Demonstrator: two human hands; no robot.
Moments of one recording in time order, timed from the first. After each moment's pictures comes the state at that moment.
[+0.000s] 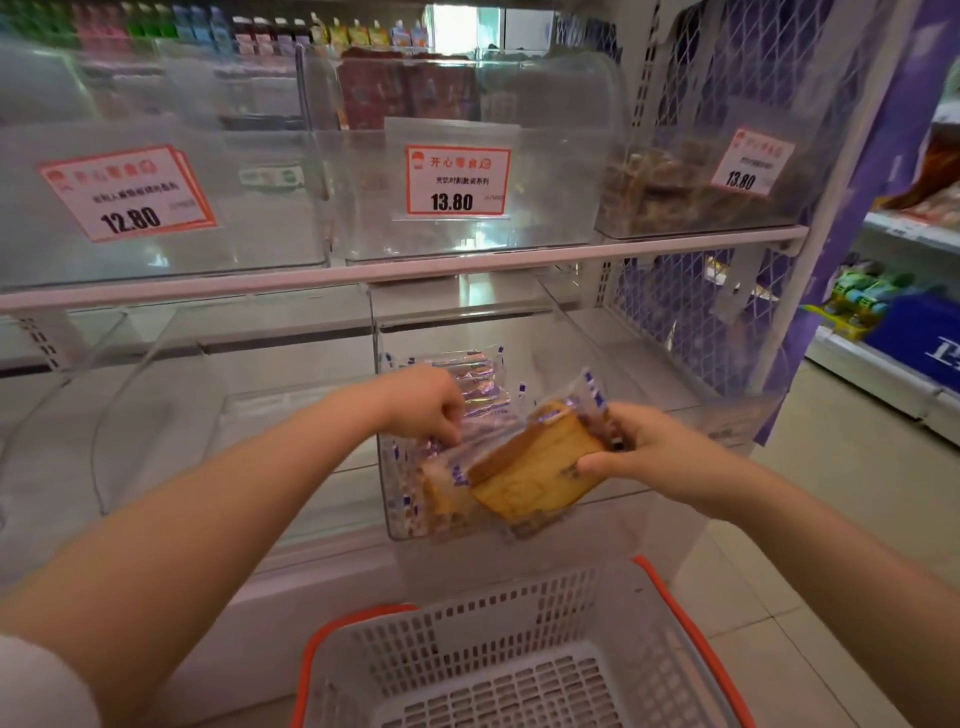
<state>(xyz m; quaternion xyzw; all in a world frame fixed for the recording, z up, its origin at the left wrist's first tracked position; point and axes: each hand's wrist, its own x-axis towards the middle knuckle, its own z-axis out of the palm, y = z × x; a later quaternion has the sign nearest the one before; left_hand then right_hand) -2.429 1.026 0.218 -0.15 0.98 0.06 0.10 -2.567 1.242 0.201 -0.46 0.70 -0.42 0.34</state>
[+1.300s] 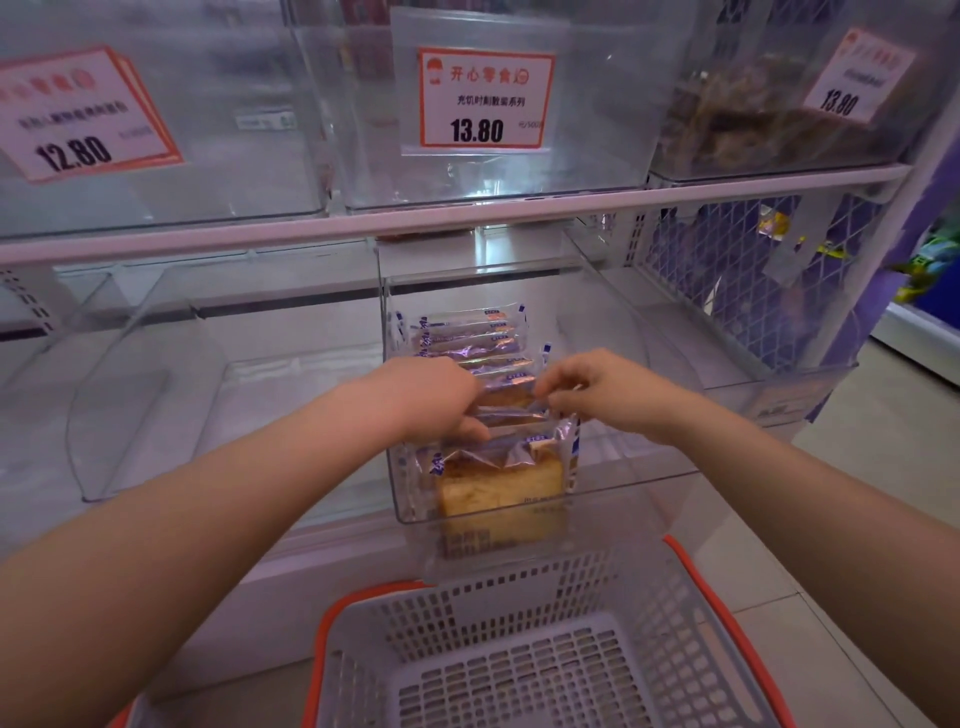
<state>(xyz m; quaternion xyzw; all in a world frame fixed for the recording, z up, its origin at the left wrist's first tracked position) -2.424 1.036 0.212 -0.19 0.97 -0.05 0.17 -2.583 1.152 0.179 -0.51 0.75 -0.30 0.29</state>
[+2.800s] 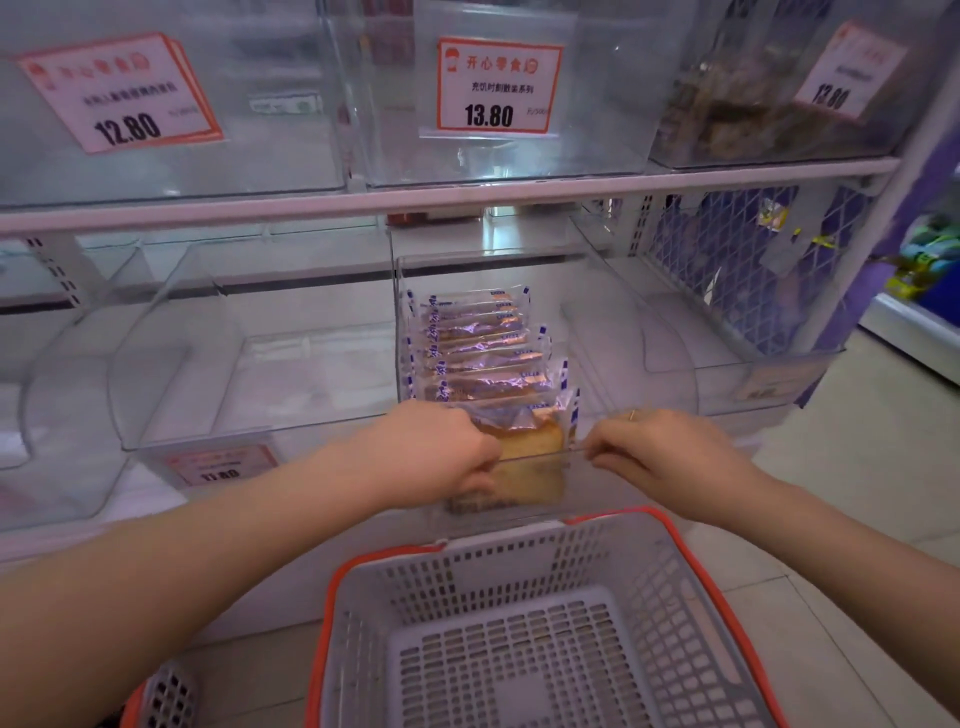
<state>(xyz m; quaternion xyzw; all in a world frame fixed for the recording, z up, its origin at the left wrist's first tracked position) -2.372 1.088 0.191 -0.06 0.99 -0.11 0.11 -2.552 1.245 0.171 -0.65 0.75 -0.08 -0.01</state>
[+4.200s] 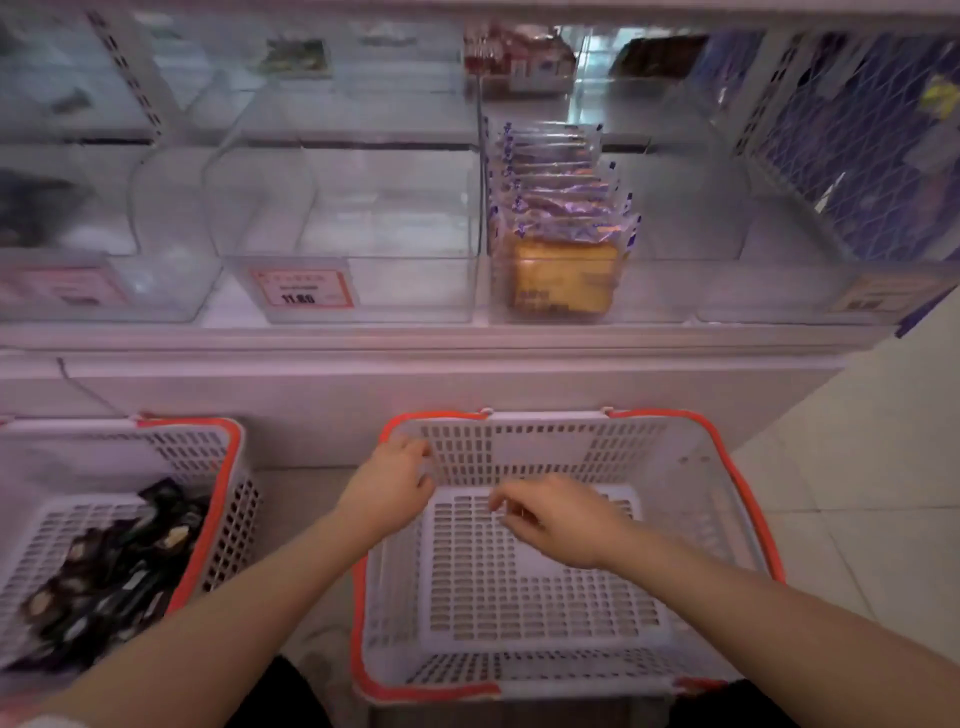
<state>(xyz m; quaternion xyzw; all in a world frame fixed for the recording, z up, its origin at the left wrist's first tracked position) -2.243 1.137 -0.001 -0.43 0.87 0.22 0.04 -2.421 1.256 0.028 -0.72 0.64 -0.07 0.26</state>
